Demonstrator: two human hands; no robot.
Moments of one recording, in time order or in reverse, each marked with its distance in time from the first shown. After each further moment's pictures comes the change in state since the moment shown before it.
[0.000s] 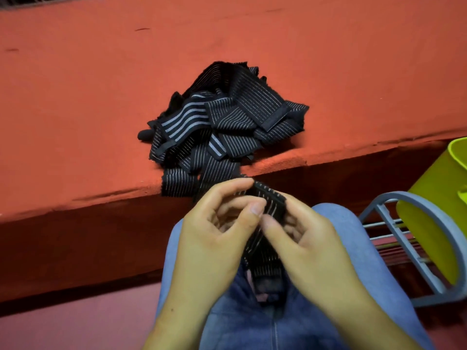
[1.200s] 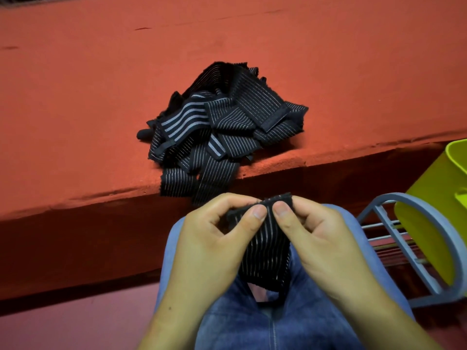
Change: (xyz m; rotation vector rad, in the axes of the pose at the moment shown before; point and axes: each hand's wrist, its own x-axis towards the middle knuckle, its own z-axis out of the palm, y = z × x) left_hand -0.001 0.001 -0.007 0.213 -0.061 0.045; right_hand 0.007 -0.003 -0.013 0.183 -0.043 0.029
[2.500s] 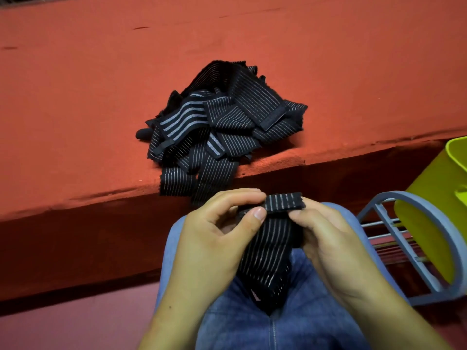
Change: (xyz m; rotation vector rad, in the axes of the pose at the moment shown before) left_hand 0.001 -0.006 0.002 -0.048 -0.010 0.017; right_hand 0.001 0.002 -0.009 0.197 -0.018 0.180
